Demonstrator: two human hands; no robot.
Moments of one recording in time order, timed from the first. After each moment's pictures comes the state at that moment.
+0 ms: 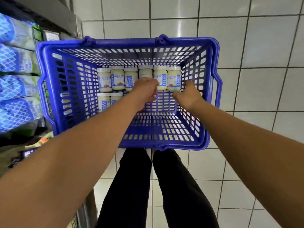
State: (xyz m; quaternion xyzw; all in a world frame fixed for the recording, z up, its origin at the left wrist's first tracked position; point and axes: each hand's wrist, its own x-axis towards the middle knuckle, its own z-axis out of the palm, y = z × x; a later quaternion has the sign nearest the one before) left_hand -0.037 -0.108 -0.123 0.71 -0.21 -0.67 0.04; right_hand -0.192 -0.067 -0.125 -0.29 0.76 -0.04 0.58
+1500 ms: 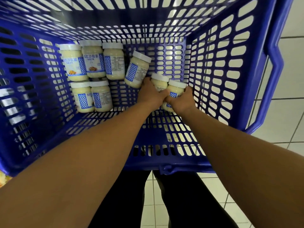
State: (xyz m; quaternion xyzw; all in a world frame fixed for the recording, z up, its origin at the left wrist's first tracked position) left_hand -0.043 -0.042 -0.270 0.71 -0.38 -0.60 -0.05; right_hand -0.157 -0.002 -0.258 -0.12 0.79 -0.11 0.59
